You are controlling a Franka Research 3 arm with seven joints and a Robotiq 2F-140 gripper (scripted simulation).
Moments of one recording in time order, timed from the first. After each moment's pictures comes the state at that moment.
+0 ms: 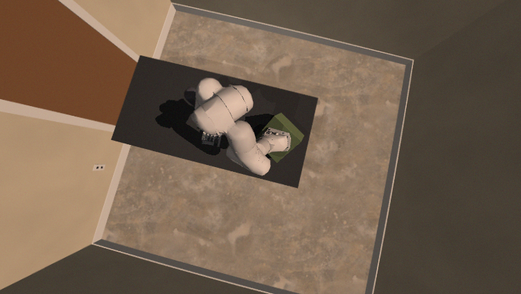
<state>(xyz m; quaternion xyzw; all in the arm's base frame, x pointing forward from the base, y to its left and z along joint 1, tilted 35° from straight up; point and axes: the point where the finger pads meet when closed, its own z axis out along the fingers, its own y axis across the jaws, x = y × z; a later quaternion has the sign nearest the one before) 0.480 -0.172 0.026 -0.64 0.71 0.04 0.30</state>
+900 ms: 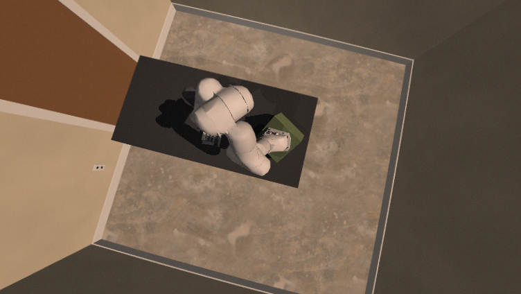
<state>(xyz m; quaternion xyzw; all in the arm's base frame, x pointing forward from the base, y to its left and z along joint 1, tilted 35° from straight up) 0.482 -0.176 0.034 -0.64 0.71 0.03 0.30</state>
